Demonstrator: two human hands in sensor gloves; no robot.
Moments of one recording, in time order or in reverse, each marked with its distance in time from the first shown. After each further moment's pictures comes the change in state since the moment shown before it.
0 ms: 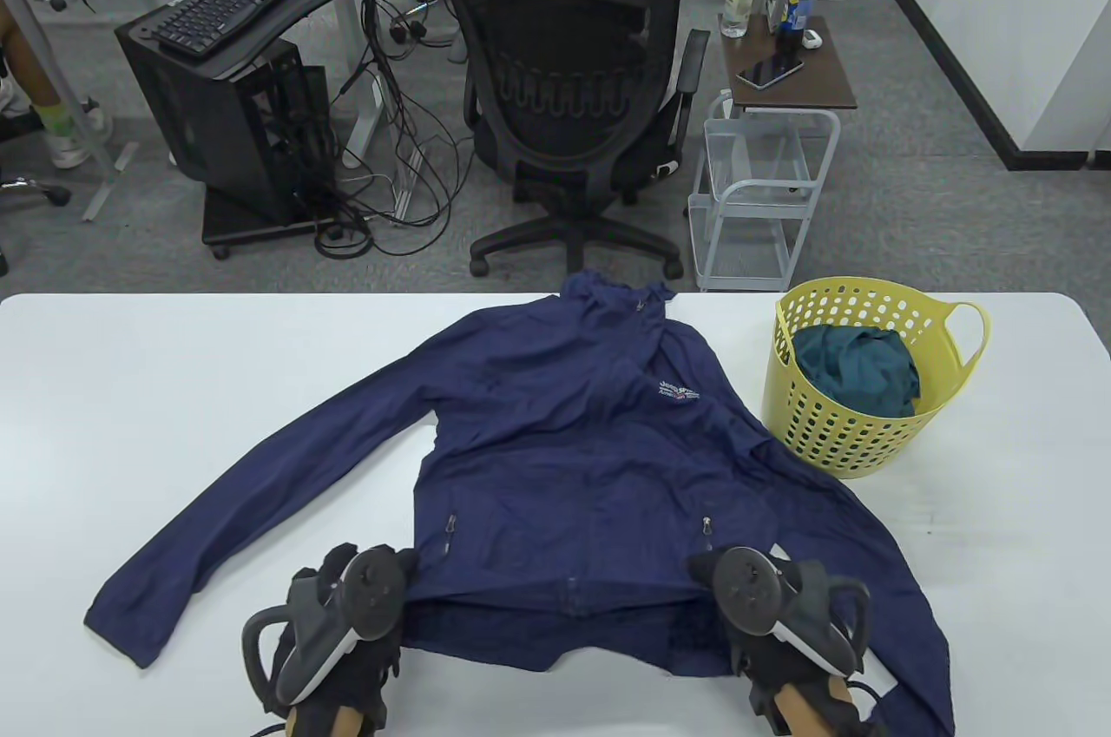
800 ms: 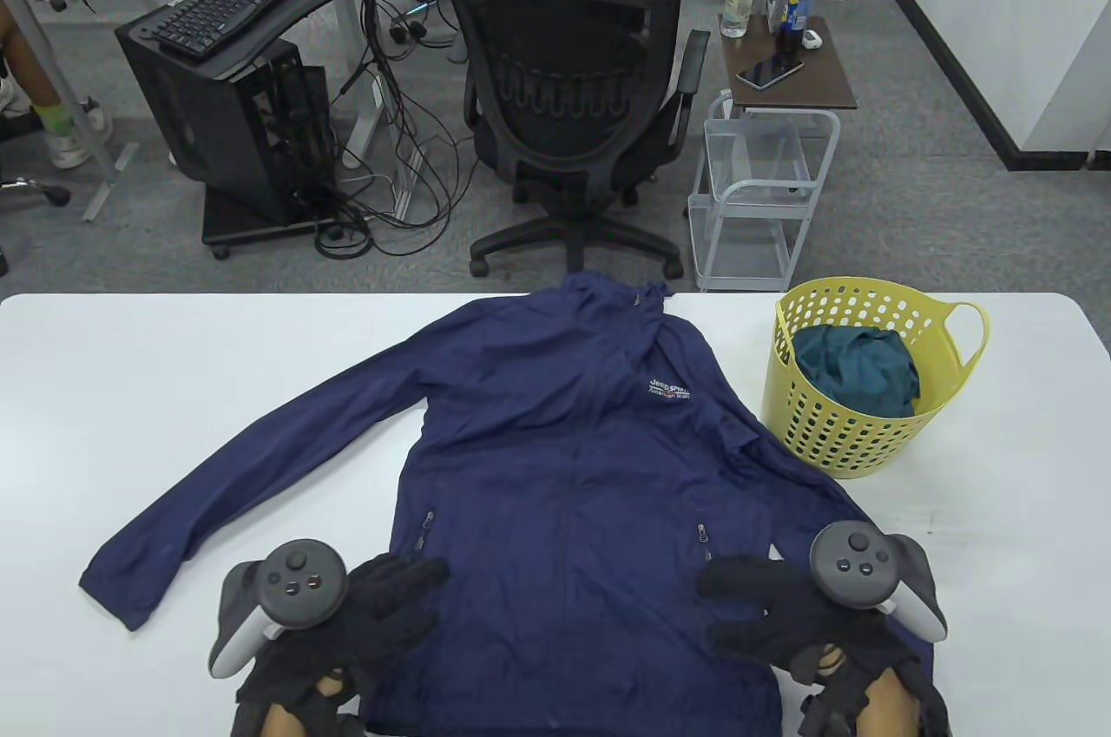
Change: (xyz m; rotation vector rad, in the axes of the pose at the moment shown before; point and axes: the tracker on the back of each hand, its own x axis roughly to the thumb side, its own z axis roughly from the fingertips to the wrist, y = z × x) left_hand -0.005 -0.018 -0.012 -0.366 -0.315 0.454; right_hand -0.038 0.009 -0.007 0.339 -0.225 -0.555
